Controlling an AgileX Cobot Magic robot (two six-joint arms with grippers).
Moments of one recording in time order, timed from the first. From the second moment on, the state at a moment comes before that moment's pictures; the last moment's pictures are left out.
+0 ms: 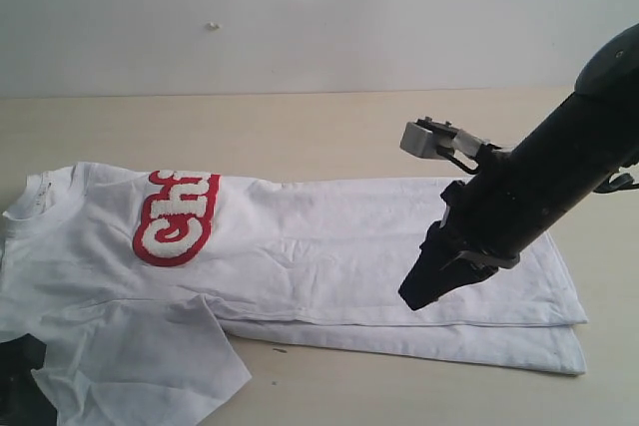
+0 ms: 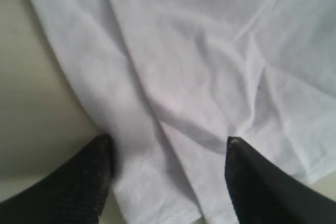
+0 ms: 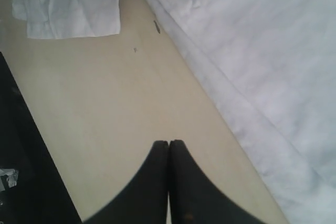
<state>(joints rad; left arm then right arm) 0.05 1.53 -0.42 -0.66 0.64 0.35 0.10 1.78 -0.98 0.81 1.05 -0.95</state>
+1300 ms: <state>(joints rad) 0.05 1.69 -0.75 -1.64 0.78 1.07 0.10 1.78 -0.98 0.84 1.05 -0.98</state>
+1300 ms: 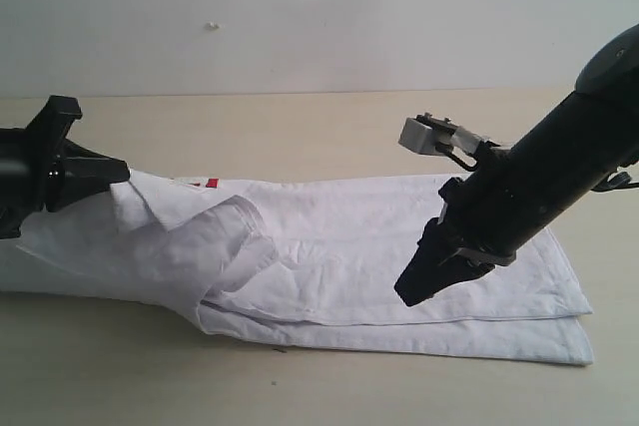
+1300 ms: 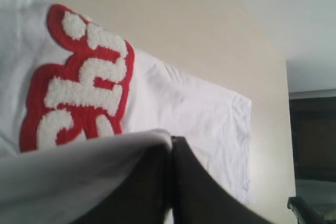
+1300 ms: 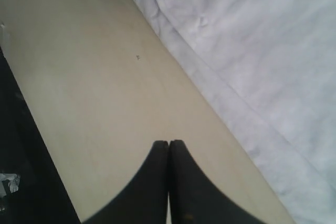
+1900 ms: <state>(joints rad) 0.05 1.82 -0.88 -1.65 0.78 1.06 0.10 1.78 -0.98 0.84 1.04 -0.98</state>
